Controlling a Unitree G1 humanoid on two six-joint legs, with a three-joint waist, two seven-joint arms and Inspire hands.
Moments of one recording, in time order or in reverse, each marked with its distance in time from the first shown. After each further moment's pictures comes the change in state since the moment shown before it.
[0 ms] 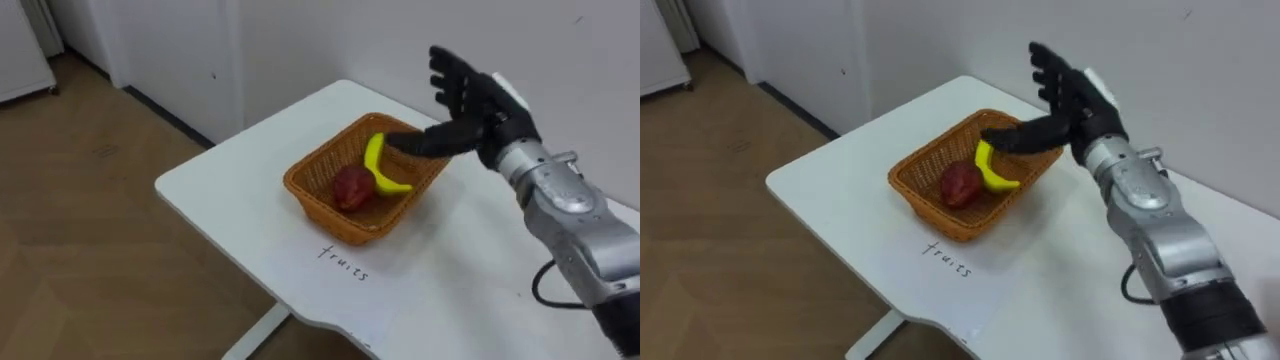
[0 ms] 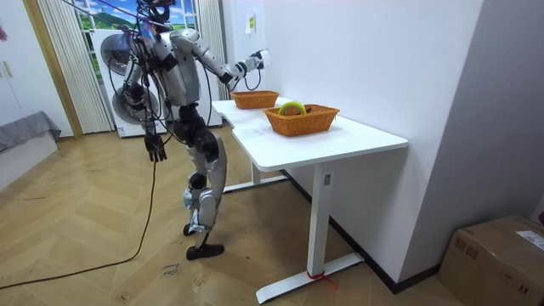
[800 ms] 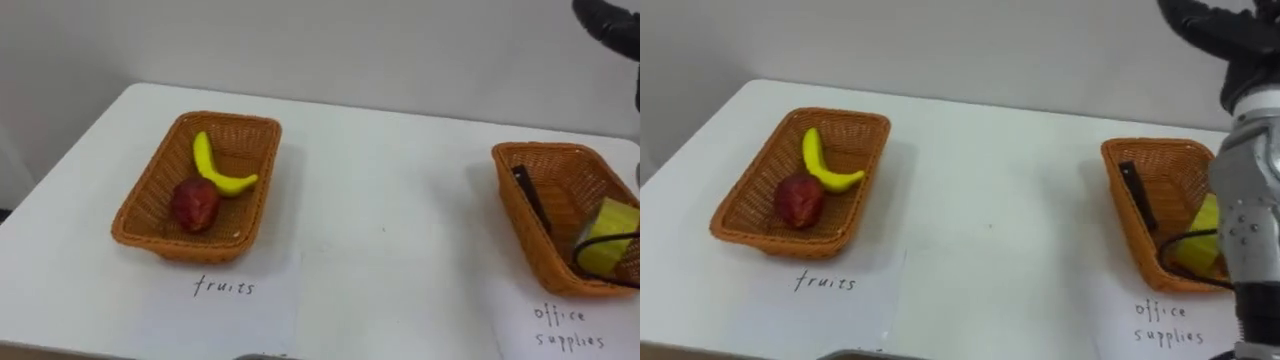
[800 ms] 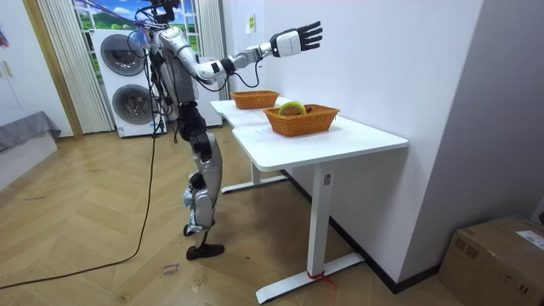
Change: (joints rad) left arm -0.141 -0.037 0.047 0.034 0.010 -0.024 0.103; right arm 0.059 -0.042 -0.444 -0.018 0.231 -0.029 -0.341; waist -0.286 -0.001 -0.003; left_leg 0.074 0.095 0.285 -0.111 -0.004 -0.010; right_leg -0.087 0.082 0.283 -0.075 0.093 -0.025
